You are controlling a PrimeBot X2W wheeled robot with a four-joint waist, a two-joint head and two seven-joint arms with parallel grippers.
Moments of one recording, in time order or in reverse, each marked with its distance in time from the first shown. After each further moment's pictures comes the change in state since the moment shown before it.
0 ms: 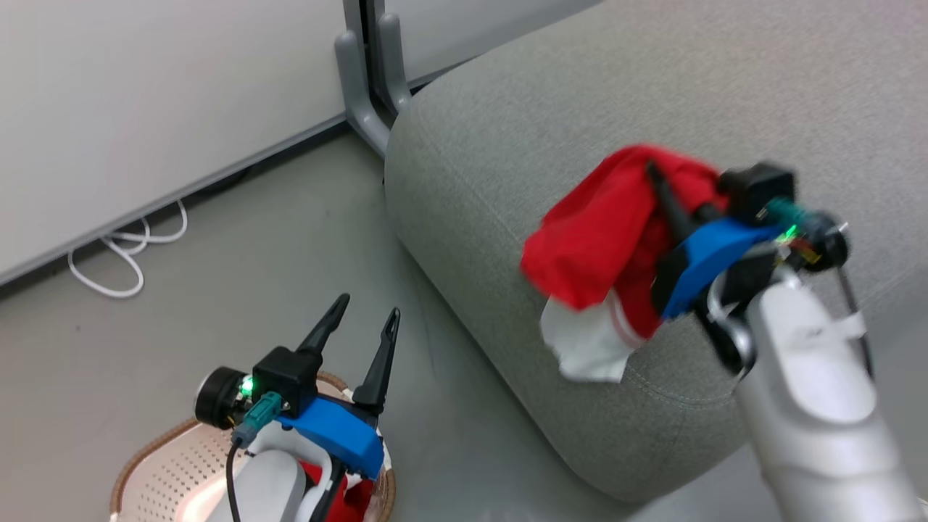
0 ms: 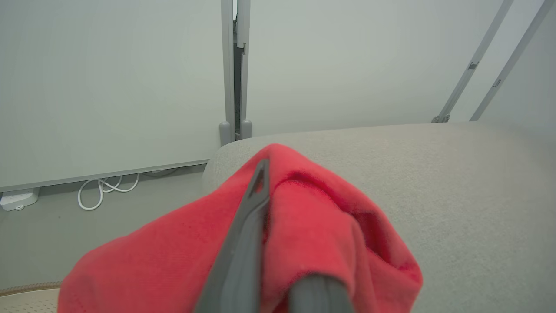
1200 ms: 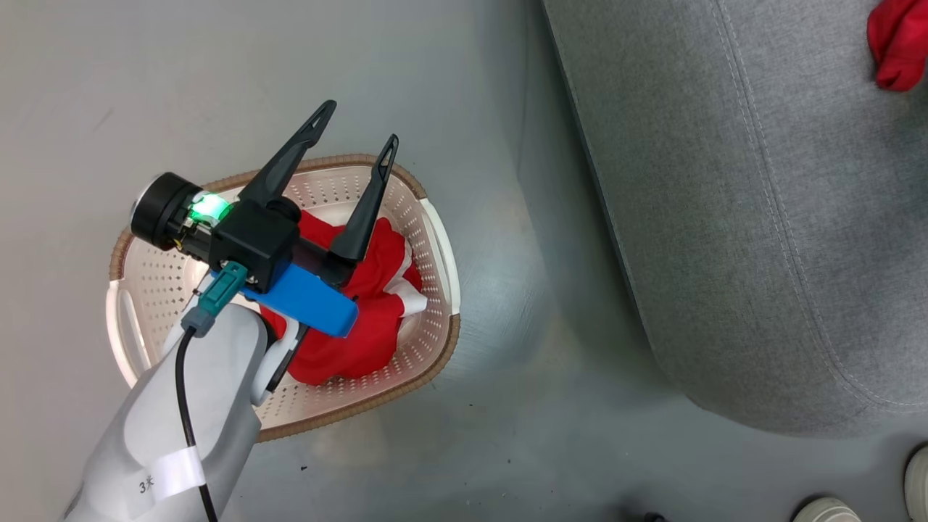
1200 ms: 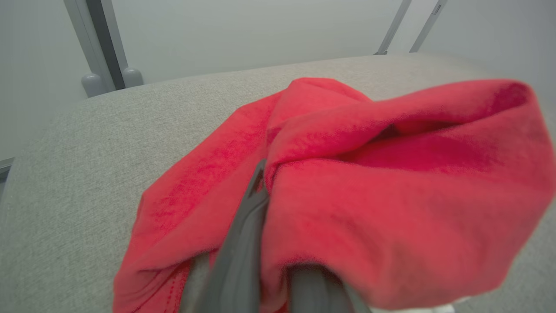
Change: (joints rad) left arm -0.326 0.147 -0.100 -0.168 0.057 0.000 0.000; right arm -0.362 -0.204 -0.625 0.239 -0.140 0.000 -0.136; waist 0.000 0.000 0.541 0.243
